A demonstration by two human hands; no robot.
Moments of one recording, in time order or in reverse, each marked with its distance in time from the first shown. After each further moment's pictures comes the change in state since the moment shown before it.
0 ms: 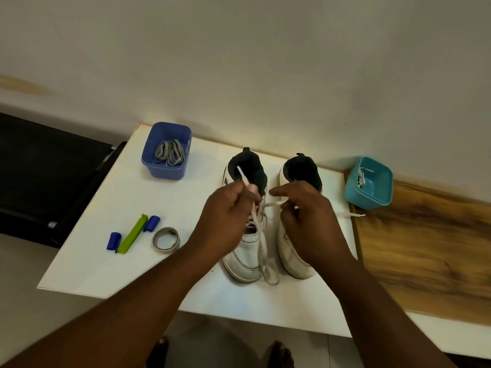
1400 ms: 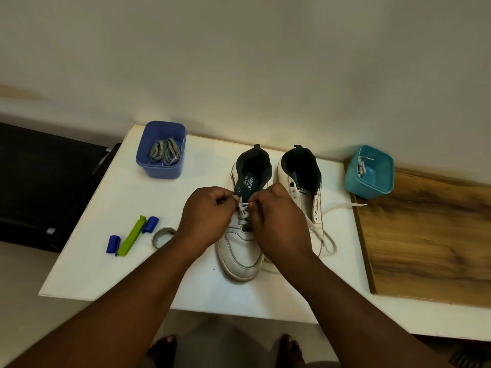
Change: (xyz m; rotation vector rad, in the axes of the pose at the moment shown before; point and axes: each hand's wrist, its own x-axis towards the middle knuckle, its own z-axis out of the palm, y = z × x) left_hand 0.016 -0.039 -0.012 0.112 0.046 -0.183; right_hand -0.002 -0.011 0.057 -0.206 0.039 0.096
